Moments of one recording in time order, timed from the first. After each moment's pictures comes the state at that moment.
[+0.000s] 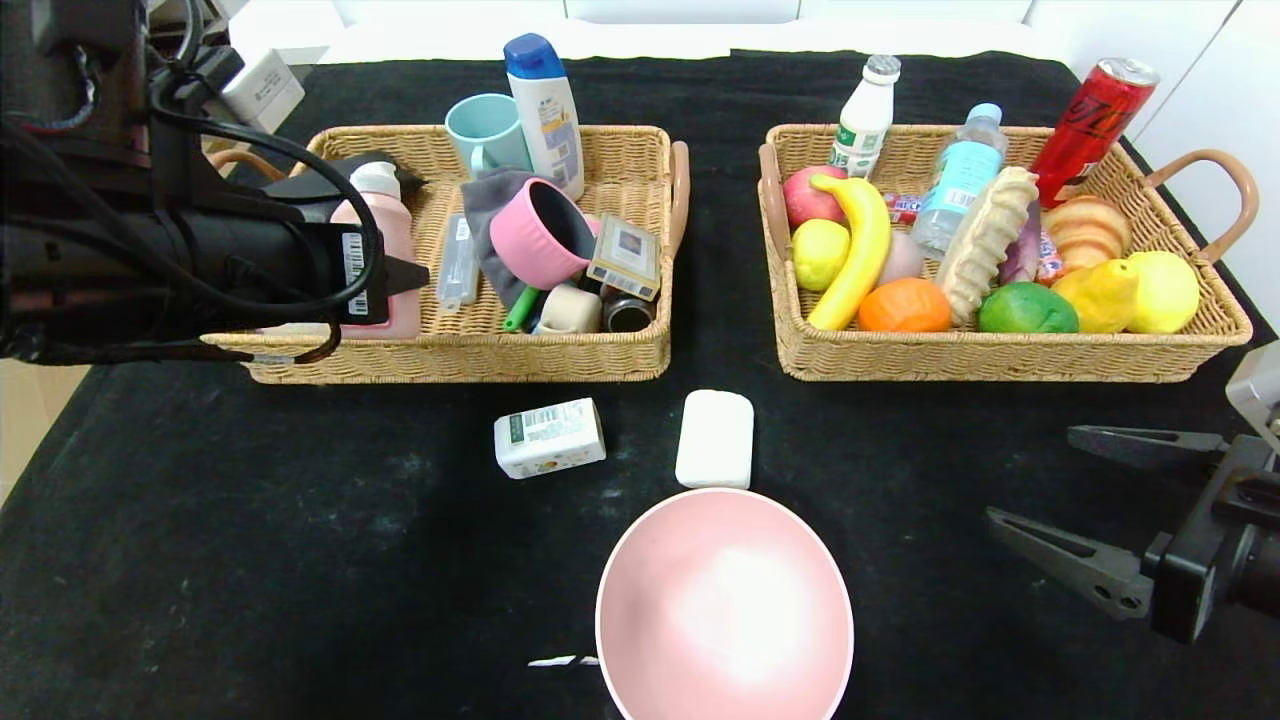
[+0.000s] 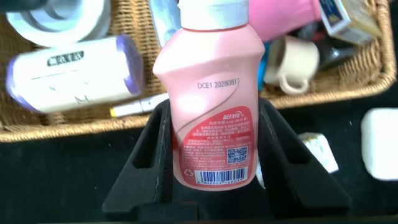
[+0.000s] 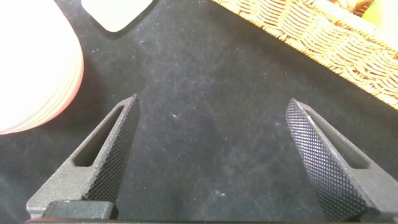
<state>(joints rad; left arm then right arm) -0.35 1.50 -1.35 0.18 0.25 -0.08 0.33 1.20 -0.55 -0.40 0.23 -0.24</state>
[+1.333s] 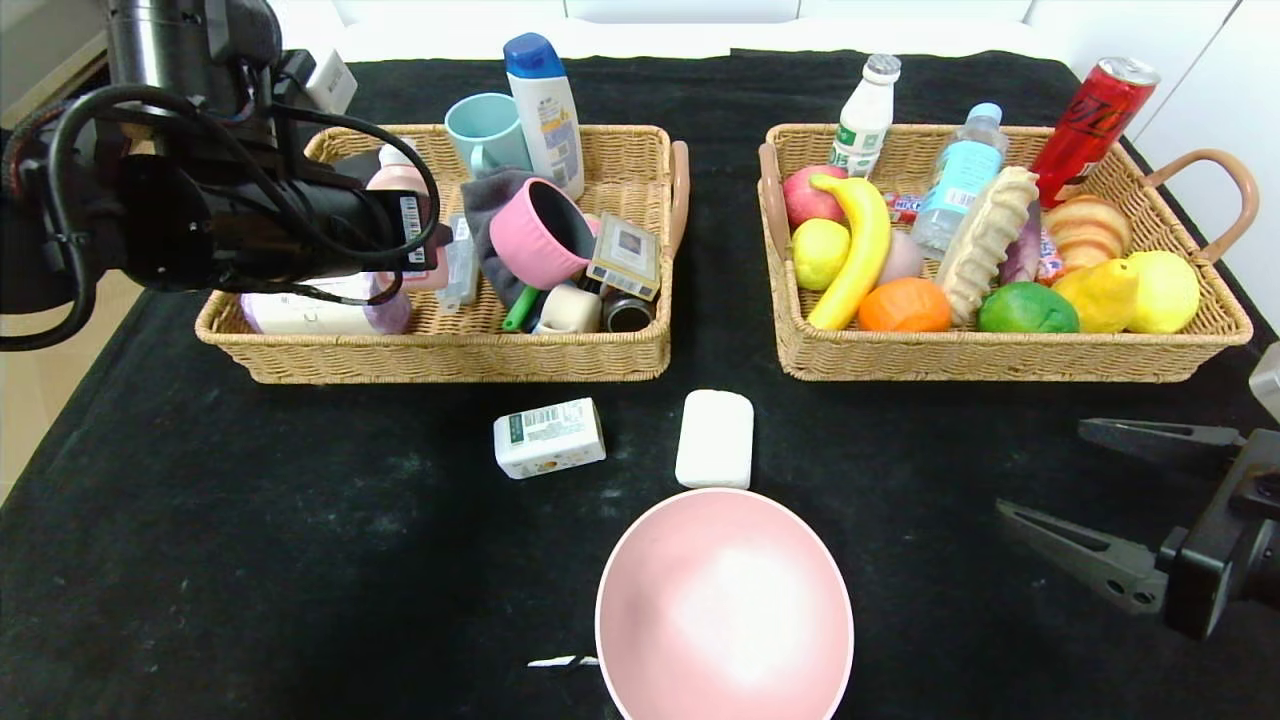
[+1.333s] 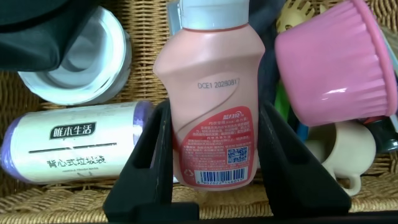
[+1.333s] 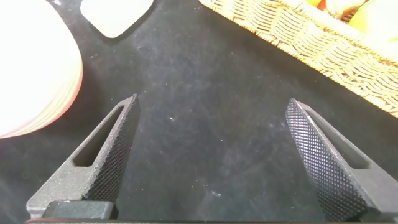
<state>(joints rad) -0.27 1.71 -1.54 0.07 0.25 -0.09 0.32 1.18 -0.55 -0.40 0.23 -0.23</state>
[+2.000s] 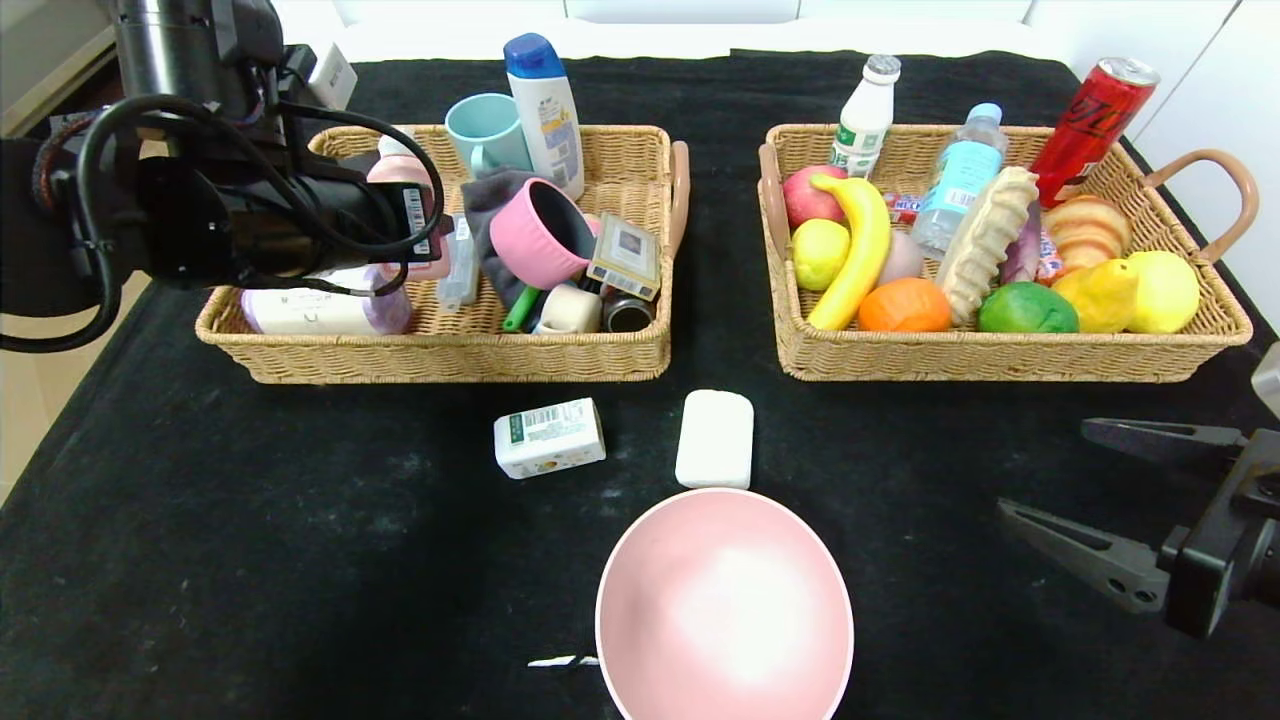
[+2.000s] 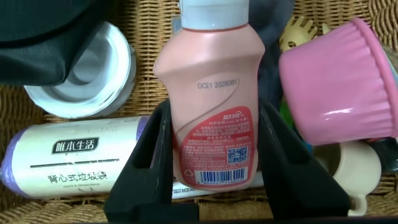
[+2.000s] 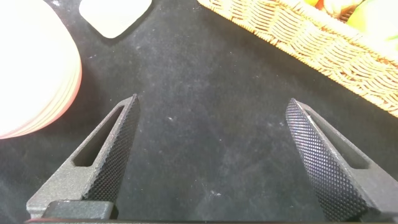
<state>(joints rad) -0.26 1.74 -1.54 0.01 0.26 -0.08 0.31 1.18 -0.55 -0.40 0.23 -0.23</state>
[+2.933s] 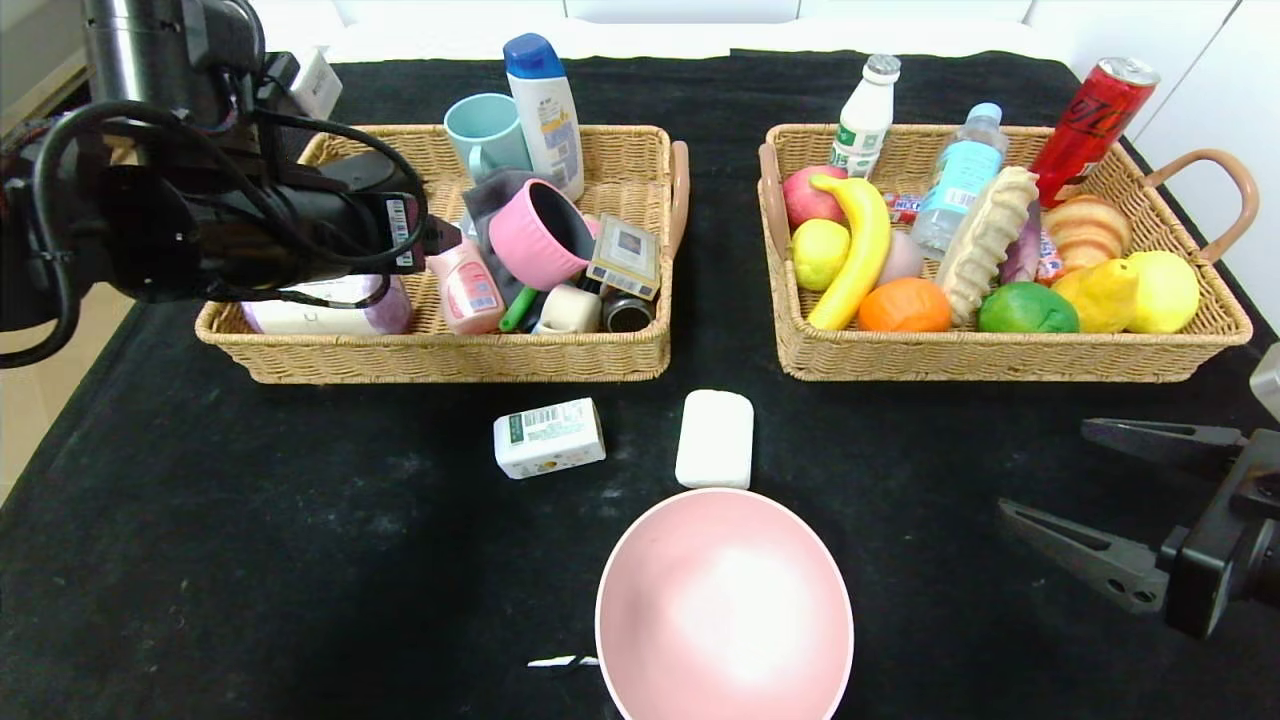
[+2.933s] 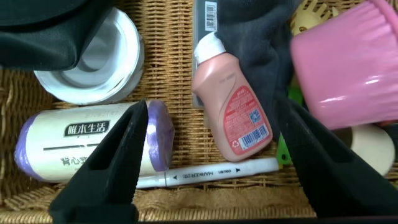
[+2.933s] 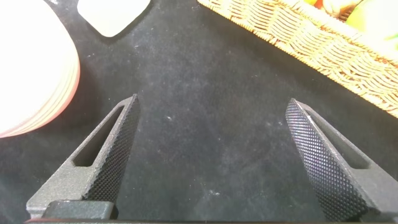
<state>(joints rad) -0.25 1.69 -1.48 0.02 0.25 -0.07 0.31 1.18 -0.55 -0.40 0.23 -0.24</state>
